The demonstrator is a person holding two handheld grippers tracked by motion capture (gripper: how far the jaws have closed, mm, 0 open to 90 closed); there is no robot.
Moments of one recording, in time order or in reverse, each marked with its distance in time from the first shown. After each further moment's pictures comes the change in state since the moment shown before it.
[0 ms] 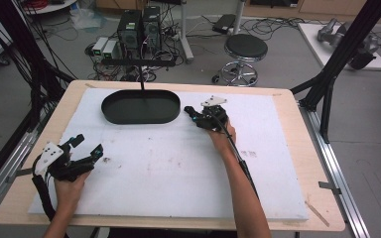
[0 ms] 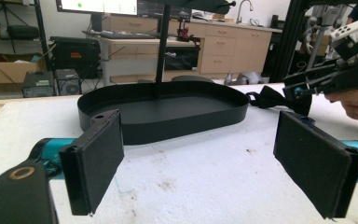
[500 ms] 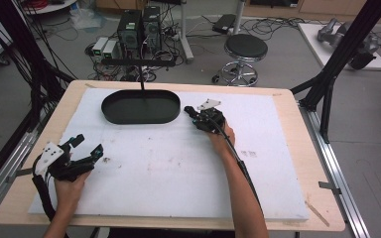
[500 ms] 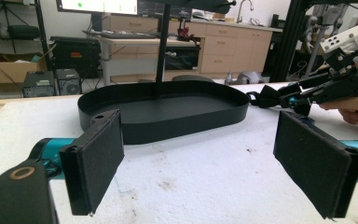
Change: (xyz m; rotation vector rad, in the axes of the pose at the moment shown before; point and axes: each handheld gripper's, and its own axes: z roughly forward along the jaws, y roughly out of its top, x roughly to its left) left arm 0.000 0.000 0.000 0.000 0.003 0.000; right arm 0.005 -0.008 0.013 0.067 -0.005 -0.060
